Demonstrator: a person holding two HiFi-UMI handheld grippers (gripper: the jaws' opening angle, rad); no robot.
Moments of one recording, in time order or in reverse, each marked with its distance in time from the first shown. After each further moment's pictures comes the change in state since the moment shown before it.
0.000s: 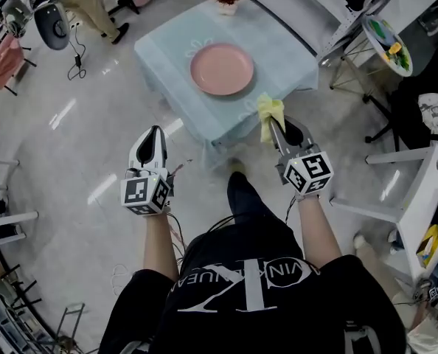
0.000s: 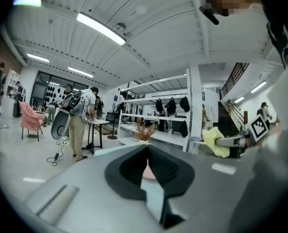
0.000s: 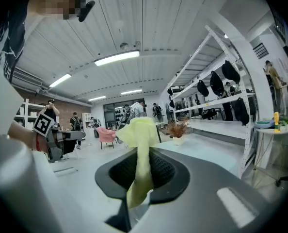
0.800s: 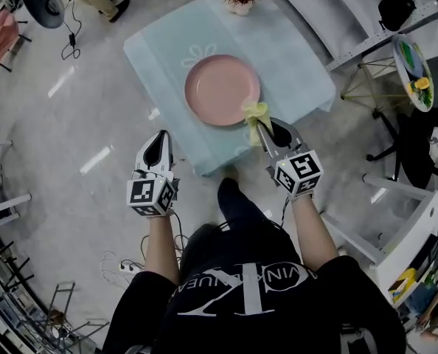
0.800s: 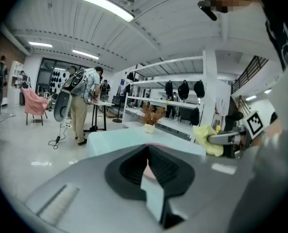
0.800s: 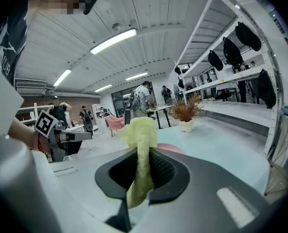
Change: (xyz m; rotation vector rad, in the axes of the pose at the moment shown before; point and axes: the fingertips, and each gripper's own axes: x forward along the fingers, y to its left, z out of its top) left arm 0.196 0.029 -0.067 -0.083 0.188 0.061; right arm 0.195 -0.105 -0.043 0.030 0.198 0.159
